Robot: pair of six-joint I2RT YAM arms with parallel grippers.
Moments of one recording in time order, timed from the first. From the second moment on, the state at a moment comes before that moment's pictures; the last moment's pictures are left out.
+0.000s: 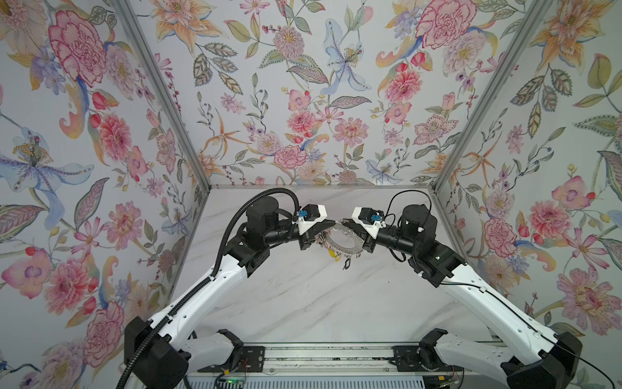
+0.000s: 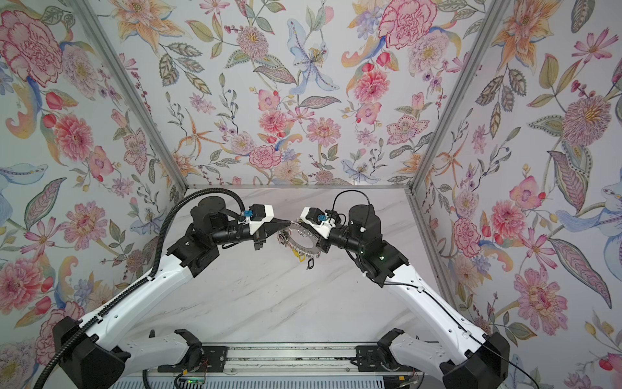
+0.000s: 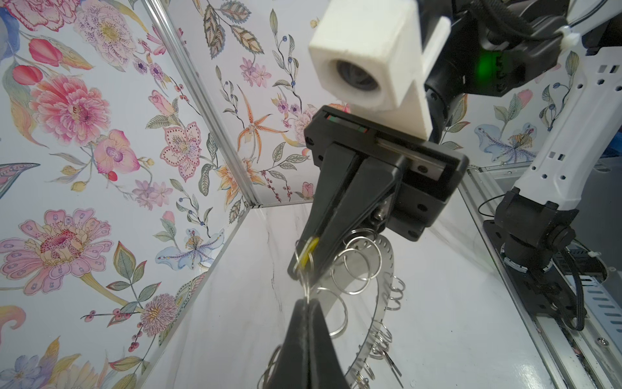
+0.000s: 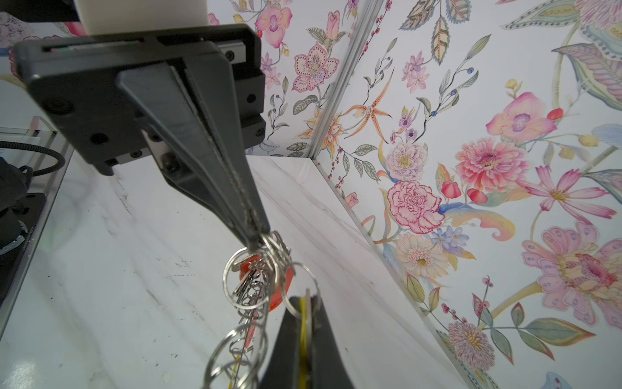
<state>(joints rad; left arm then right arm) -0.58 1.23 1.13 -0.03 0.71 0.40 0.61 1.10 1.05 -0.12 -0.45 -0.46</state>
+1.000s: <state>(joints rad) -0.59 1.22 1.13 -0.04 0.67 0.43 0.63 1.12 1.04 -0.11 -0.39 -0.47</state>
